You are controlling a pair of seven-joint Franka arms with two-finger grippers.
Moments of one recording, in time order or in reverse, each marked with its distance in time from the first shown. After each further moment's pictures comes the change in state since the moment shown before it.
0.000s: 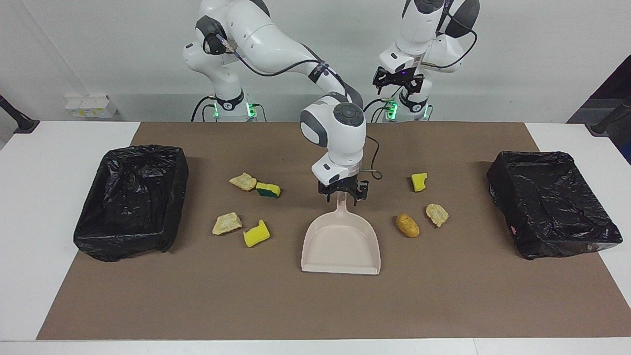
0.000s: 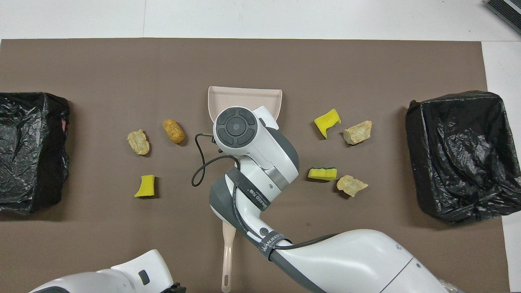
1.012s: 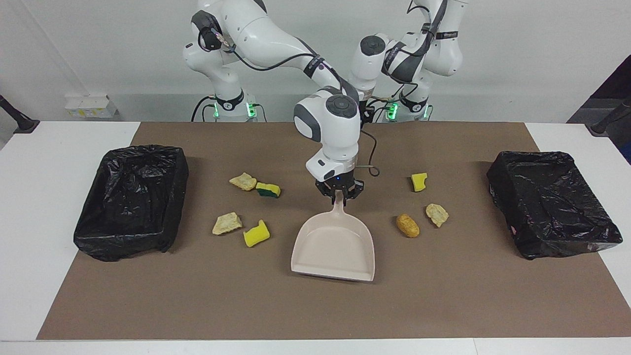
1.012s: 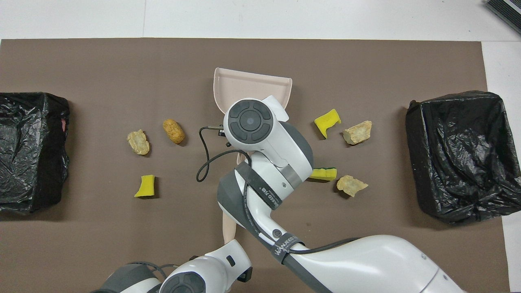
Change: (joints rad) left arm -0.316 0.379 0.000 -0.105 -0.037 0.590 -0.273; right arm -0.045 -0.083 -0.001 -0.011 0.000 0.007 -0.132
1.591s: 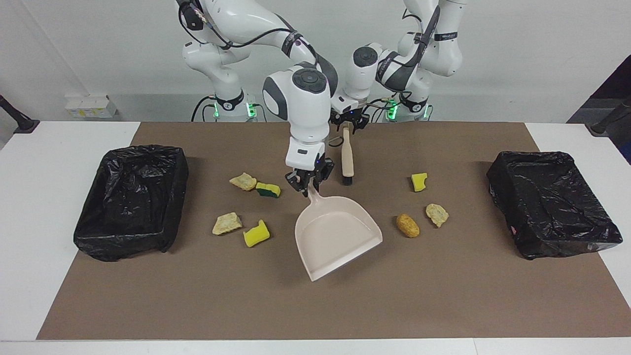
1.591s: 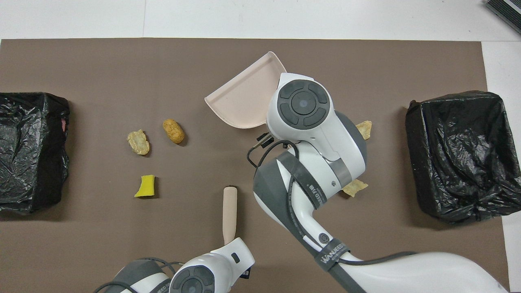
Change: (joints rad) left arm -0.013 0.041 0.008 0.005 0.000 0.005 0.000; right arm -0.113 -0.140 -0.001 -0.099 0.001 -0.099 -0.949
